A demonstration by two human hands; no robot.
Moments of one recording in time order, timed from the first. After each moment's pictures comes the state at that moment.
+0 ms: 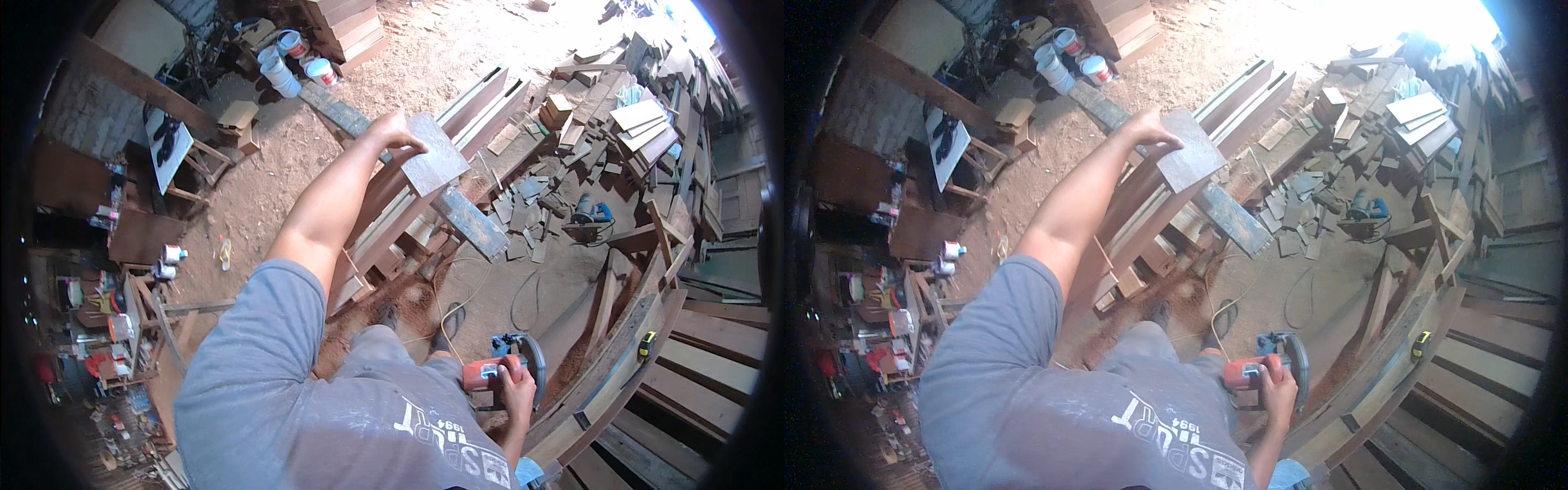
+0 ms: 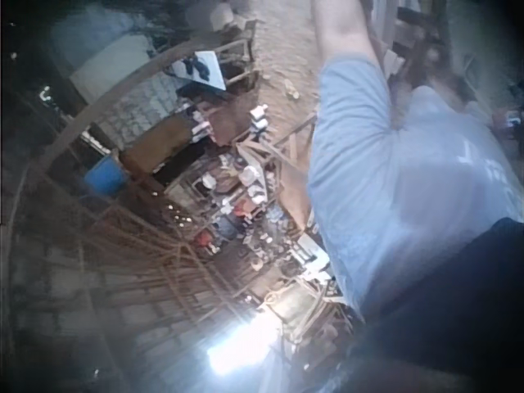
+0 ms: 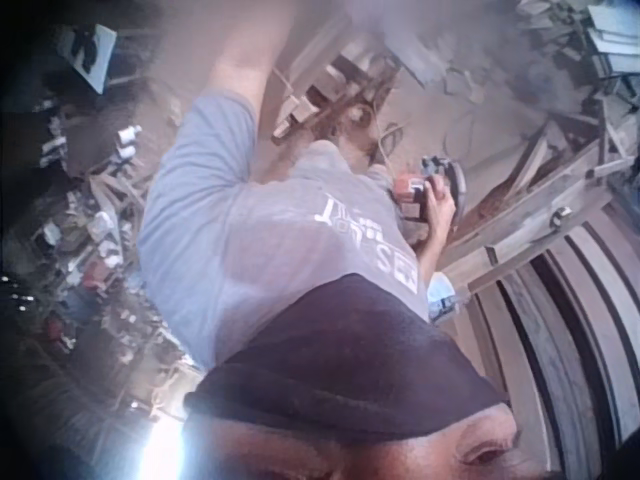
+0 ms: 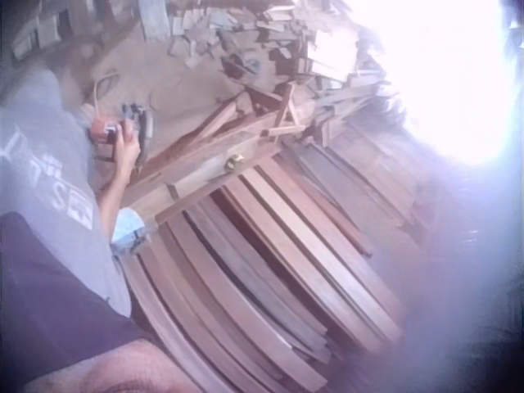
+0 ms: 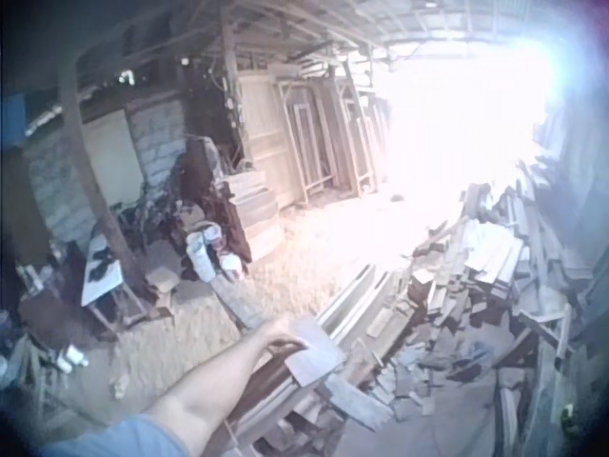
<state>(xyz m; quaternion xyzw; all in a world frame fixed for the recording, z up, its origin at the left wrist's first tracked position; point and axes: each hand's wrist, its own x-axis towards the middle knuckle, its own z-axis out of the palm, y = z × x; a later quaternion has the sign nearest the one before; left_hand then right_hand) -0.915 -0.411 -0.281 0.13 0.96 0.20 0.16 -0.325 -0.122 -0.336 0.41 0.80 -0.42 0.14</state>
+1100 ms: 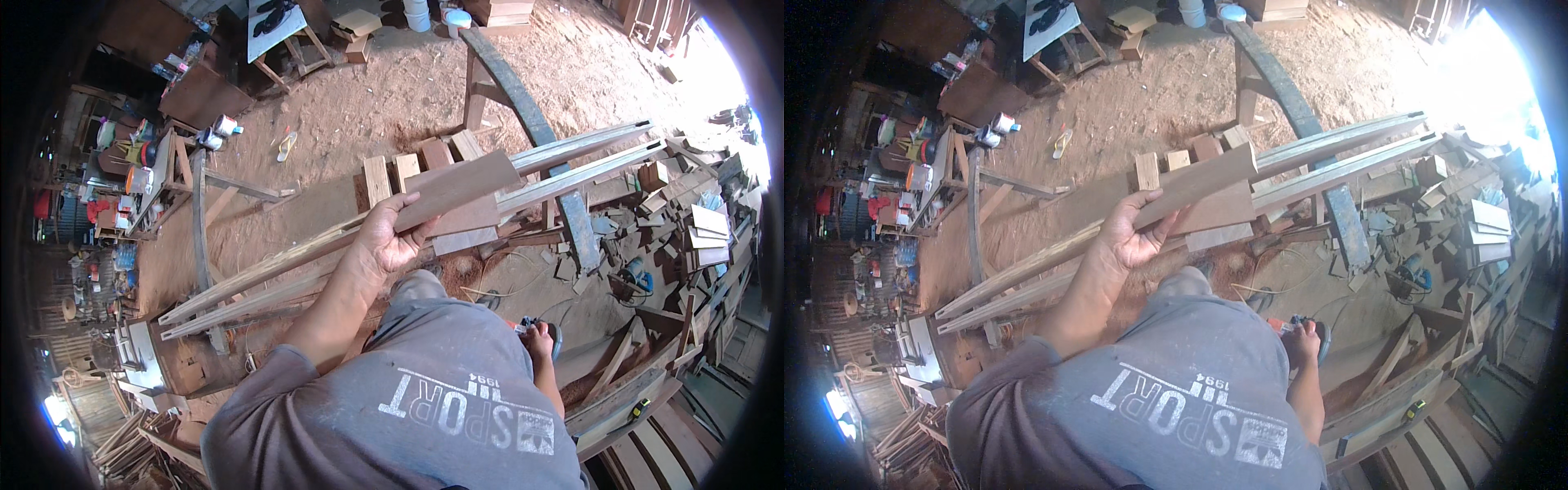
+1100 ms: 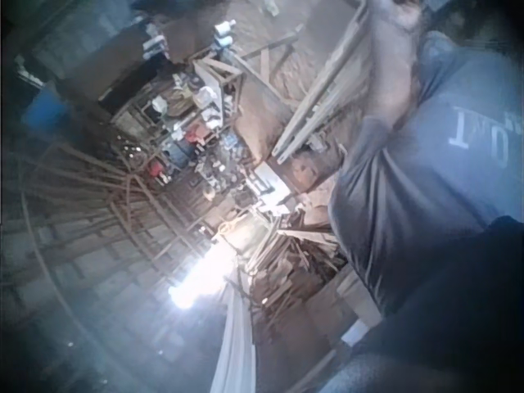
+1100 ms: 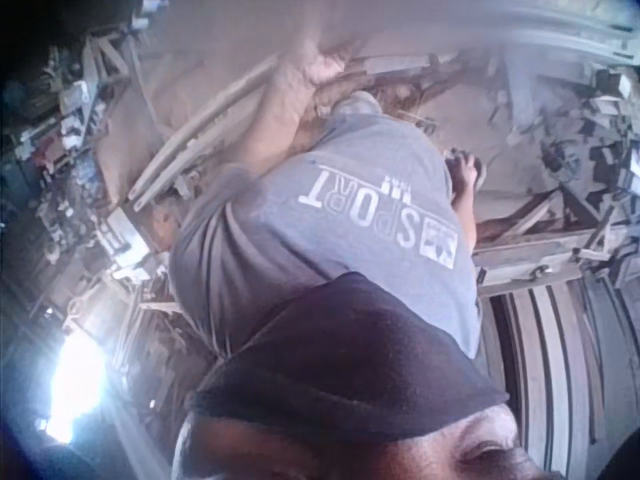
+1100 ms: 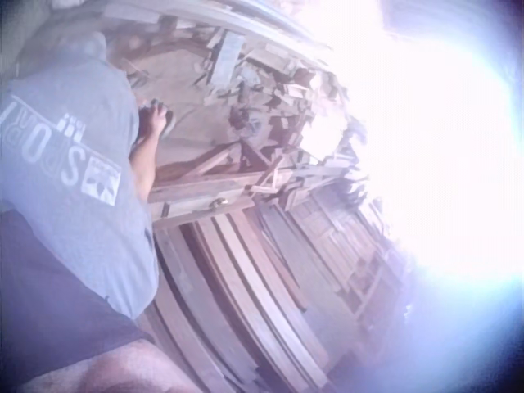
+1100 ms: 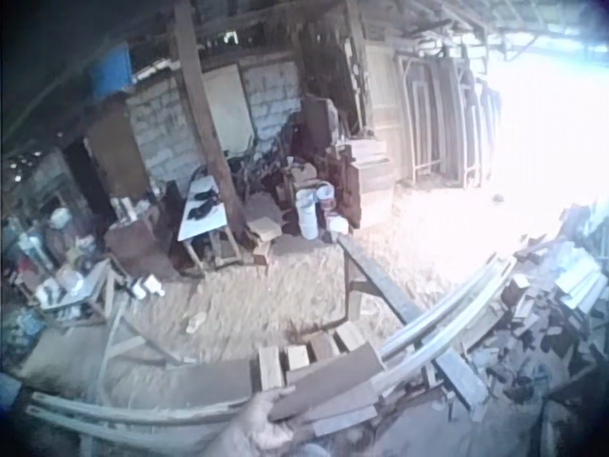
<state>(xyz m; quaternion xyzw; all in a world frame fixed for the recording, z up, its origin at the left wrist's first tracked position) -0.510 -0.644 -0.215 -0.37 0.17 0.91 0.06 -0.385 -0.117 -0.594 0.30 0.77 -0.49 0.28</state>
